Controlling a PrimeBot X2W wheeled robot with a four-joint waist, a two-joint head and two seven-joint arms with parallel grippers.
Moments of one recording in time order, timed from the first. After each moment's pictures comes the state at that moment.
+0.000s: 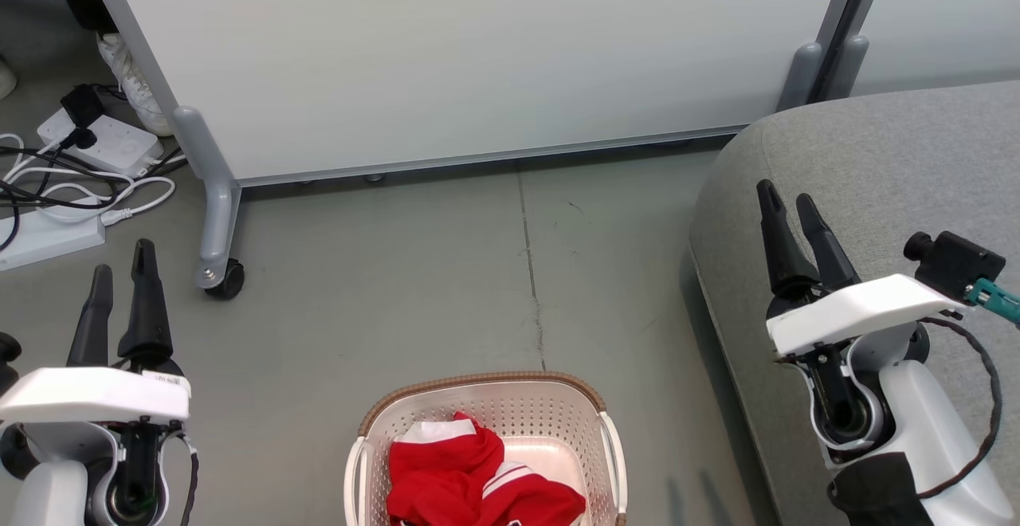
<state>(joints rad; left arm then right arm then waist) -0.19 0.18 0.11 0.22 -0.80 -0.05 -0.07 -0.41 -0.04 0.12 0.40 0.76 0.13 -0.10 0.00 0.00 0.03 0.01</state>
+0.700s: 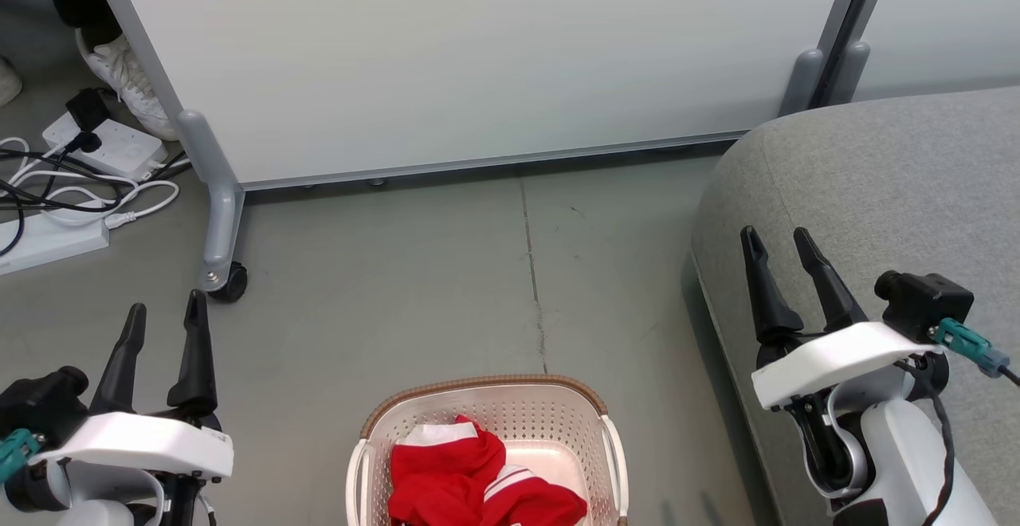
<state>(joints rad) -0.08 0.21 0.02 0.19 -0.57 -0.02 -0.13 -0.33 -0.04 0.13 0.38 0.48 0.13 -0.15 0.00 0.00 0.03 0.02</state>
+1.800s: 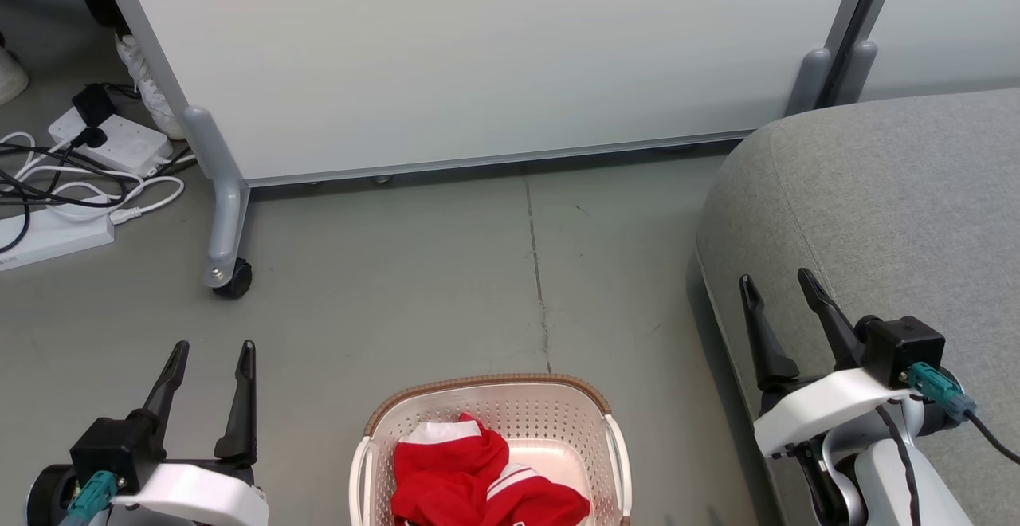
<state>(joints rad) -0.01 0.23 -0.08 0.19 -0.32 0.01 -0.21 -0.26 -0.04 0.11 0.40 0.23 0.13 -0.20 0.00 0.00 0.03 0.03</state>
